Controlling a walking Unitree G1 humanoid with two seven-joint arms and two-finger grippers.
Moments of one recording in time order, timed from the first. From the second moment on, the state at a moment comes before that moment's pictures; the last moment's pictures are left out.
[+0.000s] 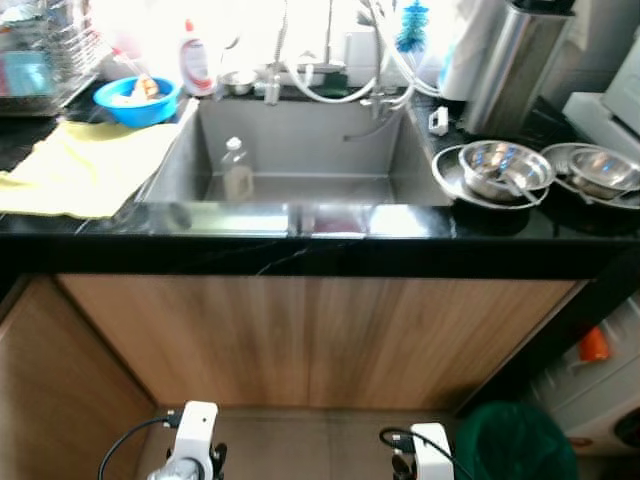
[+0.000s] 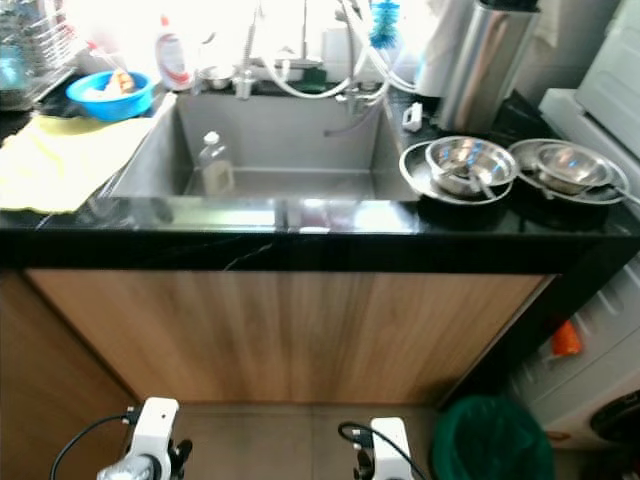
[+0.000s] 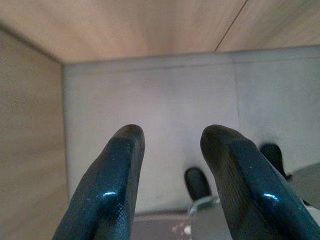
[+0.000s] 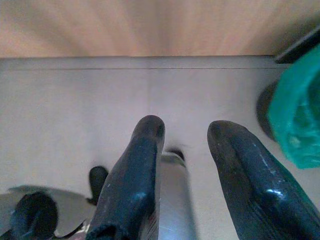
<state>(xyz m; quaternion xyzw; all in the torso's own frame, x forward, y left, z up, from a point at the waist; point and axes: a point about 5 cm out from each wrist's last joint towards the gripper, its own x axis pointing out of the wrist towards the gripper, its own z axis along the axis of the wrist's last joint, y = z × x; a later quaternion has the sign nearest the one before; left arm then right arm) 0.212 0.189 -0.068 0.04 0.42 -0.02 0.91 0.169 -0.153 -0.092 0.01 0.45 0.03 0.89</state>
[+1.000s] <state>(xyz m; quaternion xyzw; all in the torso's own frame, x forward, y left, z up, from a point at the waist) 0.208 0.177 -0.071 0.05 0.42 -0.05 0.90 0.174 -0.165 -0.083 -0.04 0.38 -0.01 0.92</state>
